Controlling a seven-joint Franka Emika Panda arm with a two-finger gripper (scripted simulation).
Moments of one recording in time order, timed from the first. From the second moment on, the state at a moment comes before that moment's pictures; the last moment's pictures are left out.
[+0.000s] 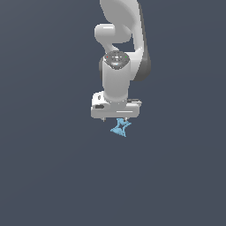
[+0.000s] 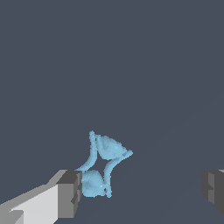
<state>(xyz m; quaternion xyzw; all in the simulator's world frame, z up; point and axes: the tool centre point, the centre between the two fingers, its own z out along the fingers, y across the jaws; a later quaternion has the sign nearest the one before) -0.004 0.008 0.170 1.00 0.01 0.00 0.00</state>
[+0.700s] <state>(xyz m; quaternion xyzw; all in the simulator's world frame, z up) 0.004 0.010 0.176 1.00 0.03 0.01 0.00</state>
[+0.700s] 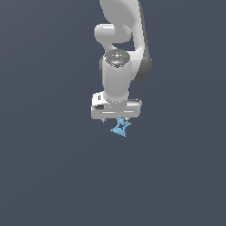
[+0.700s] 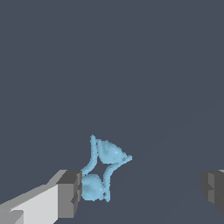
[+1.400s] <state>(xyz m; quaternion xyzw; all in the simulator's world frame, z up) -0.012 0.024 0.141 1.00 -0.04 0.01 0.00</state>
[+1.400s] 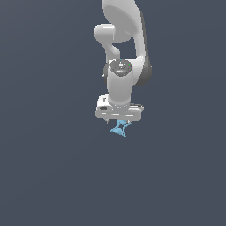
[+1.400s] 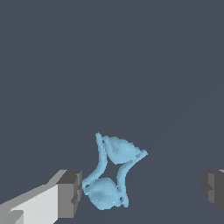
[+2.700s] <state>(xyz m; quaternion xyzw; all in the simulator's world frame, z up) -0.064 0.049 0.066 0.98 -0.21 0.00 0.00</state>
